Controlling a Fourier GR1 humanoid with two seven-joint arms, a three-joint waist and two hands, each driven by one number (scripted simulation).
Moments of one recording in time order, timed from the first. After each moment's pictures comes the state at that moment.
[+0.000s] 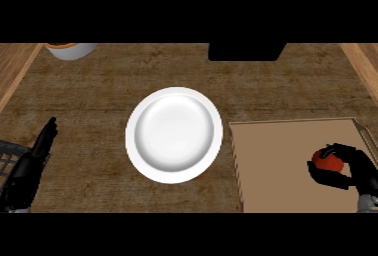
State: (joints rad) left arm 0.10 0.31 0.10 -1.52 -0.16 0.02 -0.11; right arm 0.02 -0.35 -0.09 -1.40 0.48 -0.01 0.38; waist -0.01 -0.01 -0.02
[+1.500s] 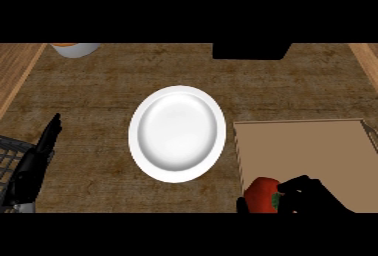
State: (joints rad) left arm 0.07 0.30 0.10 -1.51 -0.19 0.02 -0.10; right arm 0.09 -0.06 0.75 -2.34 1.63 0.08 0.95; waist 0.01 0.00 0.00
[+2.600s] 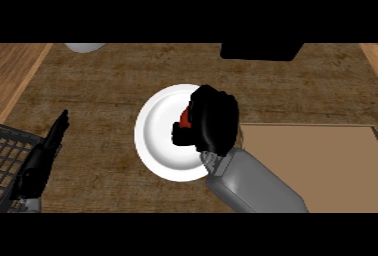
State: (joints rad) left arm 0.03 0.28 0.08 -1.49 -0.20 -0.01 -0.12; right arm -0.68 -0.01 0.60 -1.44 1.04 -0.14 1.10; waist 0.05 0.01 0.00
